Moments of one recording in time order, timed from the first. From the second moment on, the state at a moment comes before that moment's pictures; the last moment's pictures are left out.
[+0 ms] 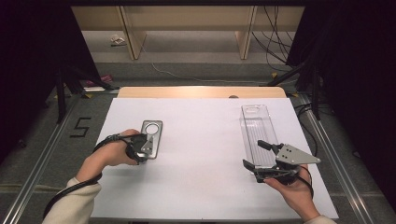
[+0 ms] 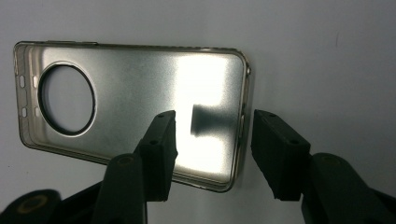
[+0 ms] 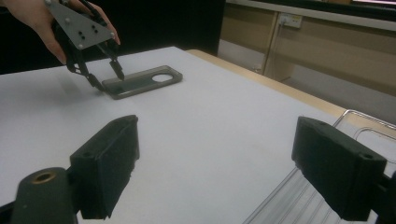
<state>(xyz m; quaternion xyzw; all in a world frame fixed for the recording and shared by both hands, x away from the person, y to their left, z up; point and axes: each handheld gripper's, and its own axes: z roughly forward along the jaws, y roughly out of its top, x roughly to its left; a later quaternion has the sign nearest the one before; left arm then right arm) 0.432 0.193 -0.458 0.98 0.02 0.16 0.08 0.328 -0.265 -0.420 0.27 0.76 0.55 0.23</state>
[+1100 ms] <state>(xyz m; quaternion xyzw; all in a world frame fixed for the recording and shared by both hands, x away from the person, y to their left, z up) 0.433 0.187 -0.459 0.99 0.00 0.13 0.05 0.329 -0.265 -0.420 0.27 0.76 0.55 0.23</state>
